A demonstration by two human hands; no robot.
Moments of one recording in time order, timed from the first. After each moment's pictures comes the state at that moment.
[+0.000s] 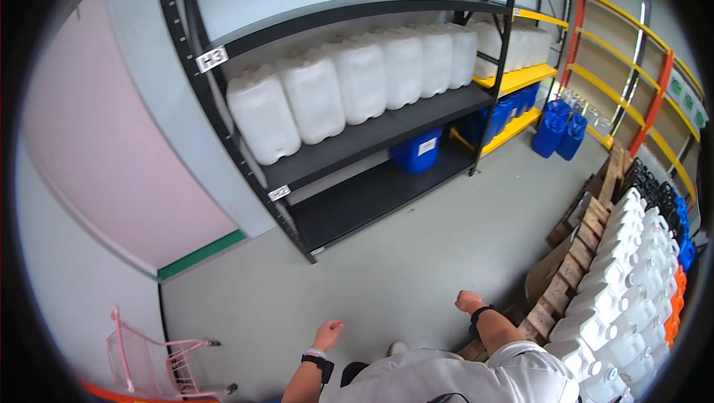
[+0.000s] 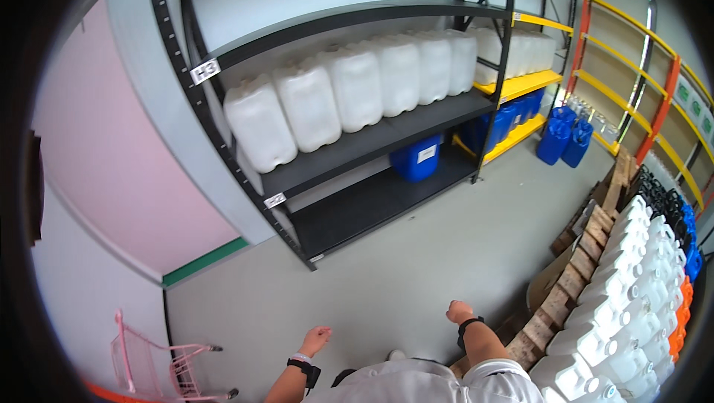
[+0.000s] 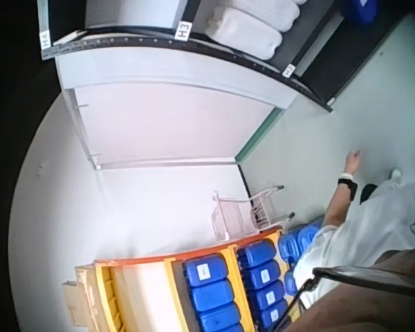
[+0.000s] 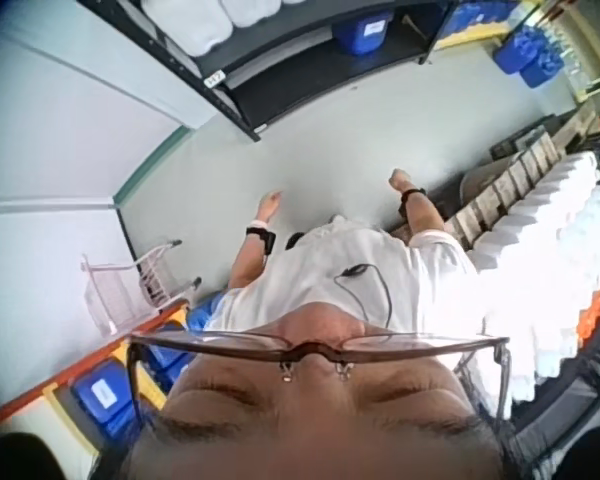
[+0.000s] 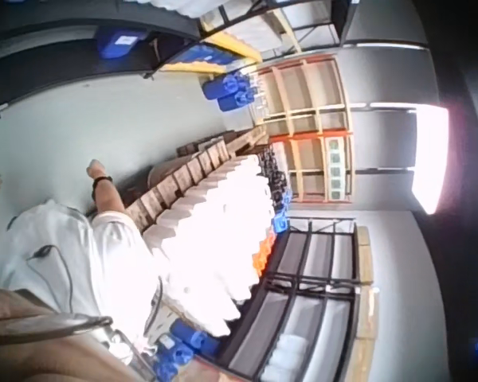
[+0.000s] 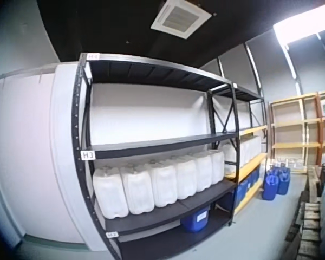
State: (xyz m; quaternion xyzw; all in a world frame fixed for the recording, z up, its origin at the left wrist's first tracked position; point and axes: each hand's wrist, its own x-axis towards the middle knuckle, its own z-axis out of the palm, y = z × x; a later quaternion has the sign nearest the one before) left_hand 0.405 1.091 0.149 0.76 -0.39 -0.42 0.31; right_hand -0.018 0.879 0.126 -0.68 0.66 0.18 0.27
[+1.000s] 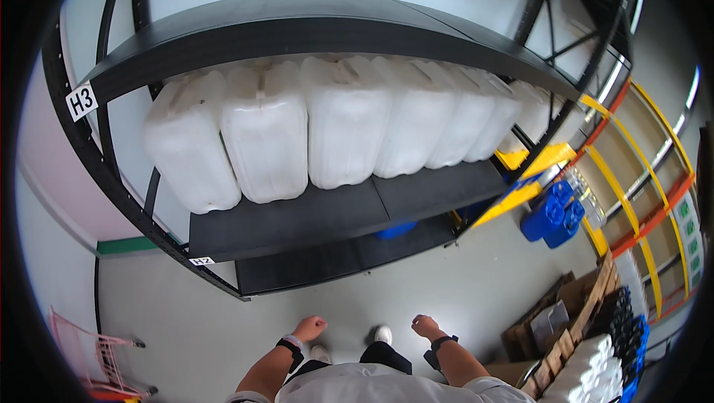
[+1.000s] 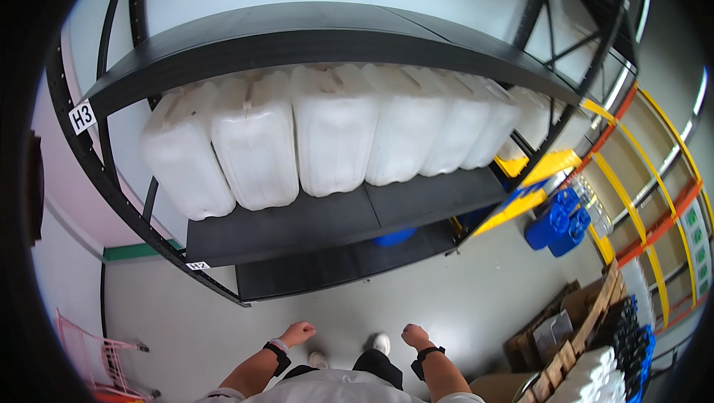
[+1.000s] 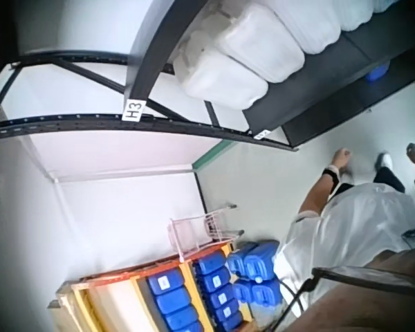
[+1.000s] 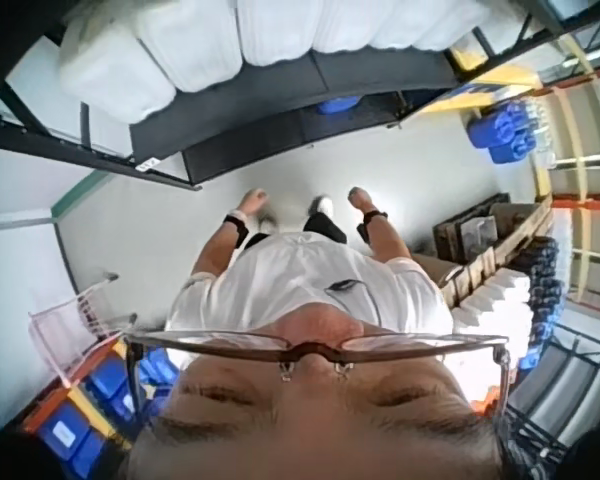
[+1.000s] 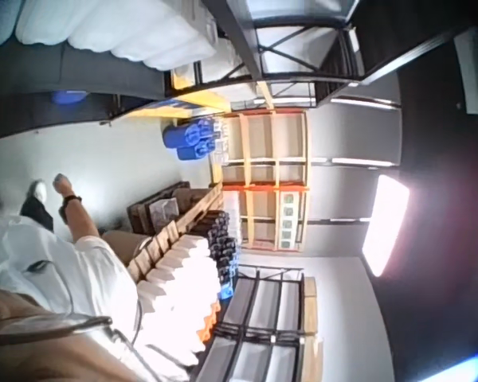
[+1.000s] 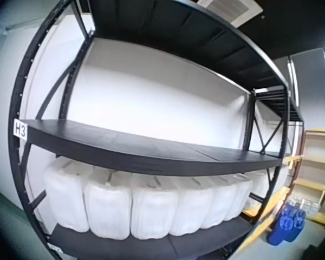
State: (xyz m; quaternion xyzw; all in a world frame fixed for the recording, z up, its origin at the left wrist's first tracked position) left_hand 0.396 0.614 0.127 0.72 -0.48 -0.44 0.24; right_hand 0.040 0.440 0.154 -0.75 0.57 0.18 0.29
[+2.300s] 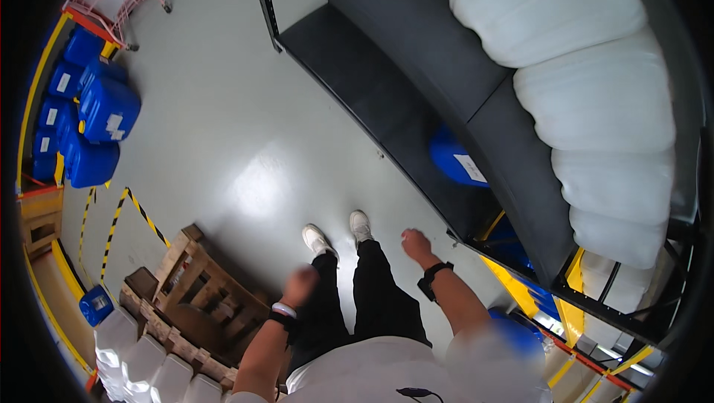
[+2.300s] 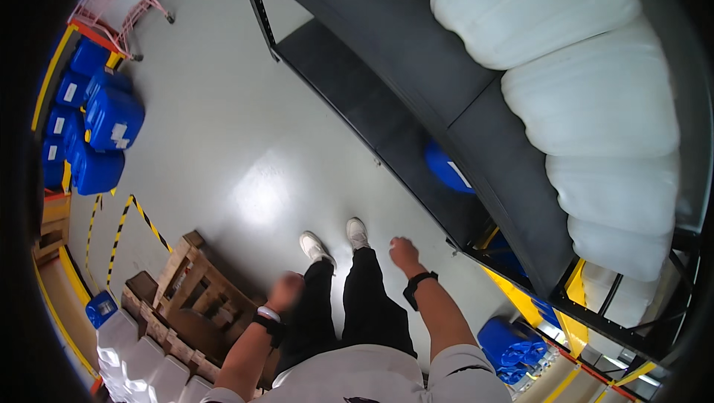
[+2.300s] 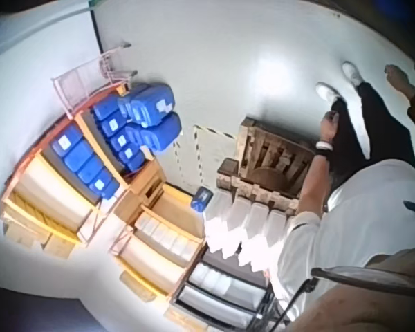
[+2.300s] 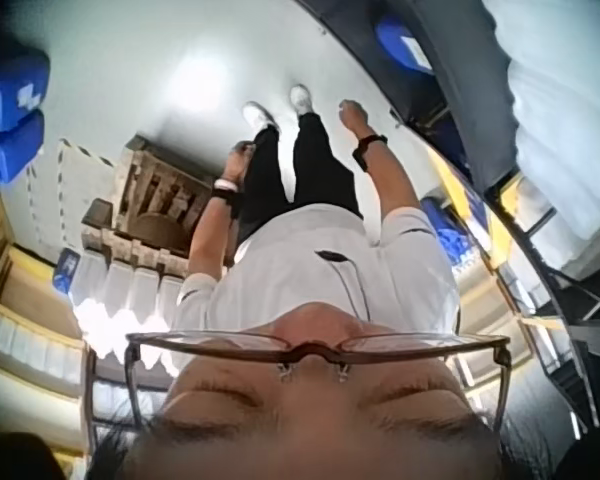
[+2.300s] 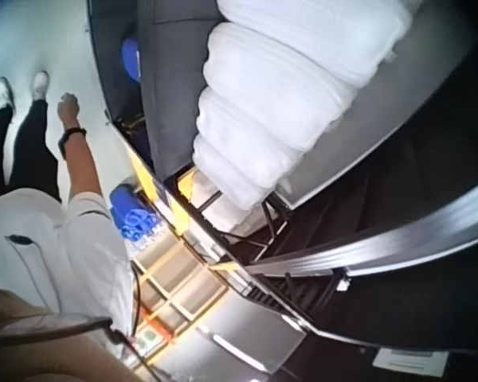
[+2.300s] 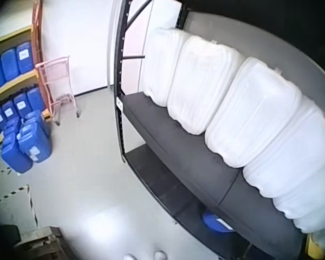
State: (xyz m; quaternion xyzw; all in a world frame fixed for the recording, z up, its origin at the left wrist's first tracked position) left_hand -0.096 0.502 0.039 0.74 0.21 -0.38 0.51; right_hand -0.028 0.143 0.012 -0.92 0.11 0.36 0.14
